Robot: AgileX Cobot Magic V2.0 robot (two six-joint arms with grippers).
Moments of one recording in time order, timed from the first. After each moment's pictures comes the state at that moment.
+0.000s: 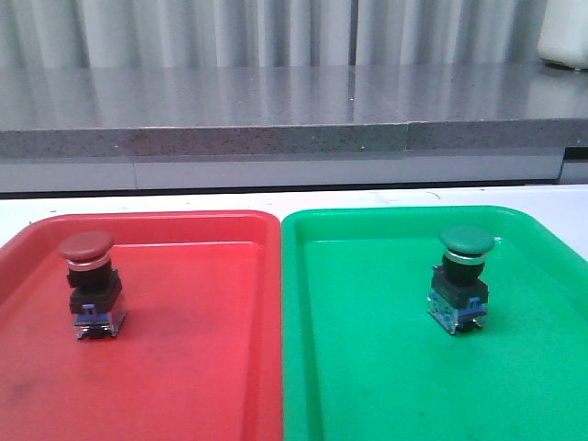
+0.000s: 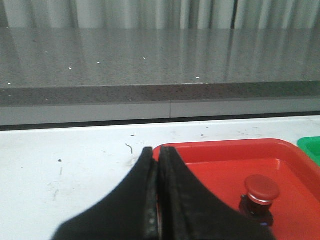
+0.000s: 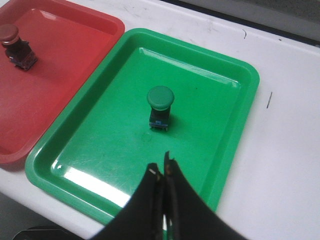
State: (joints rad) left arm -0.09 0.08 -0.09 0.00 0.15 -0.03; right arm 0.43 0.50 -0.72 0.03 0.90 0.01
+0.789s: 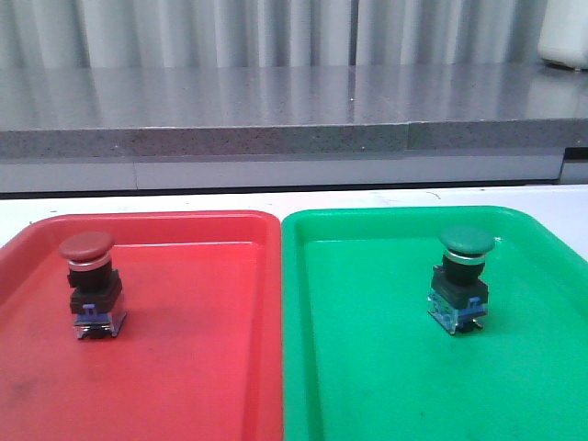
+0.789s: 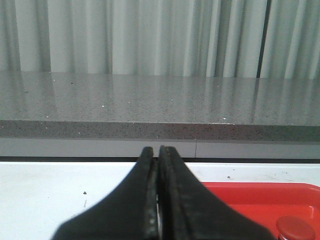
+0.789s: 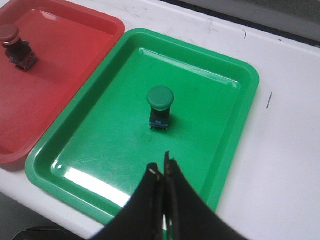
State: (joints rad) left arm -0.01 -0.01 0.00 -0.01 -0.01 -0.03; right arm 0.43 0.50 -0.72 0.03 0.90 0.01
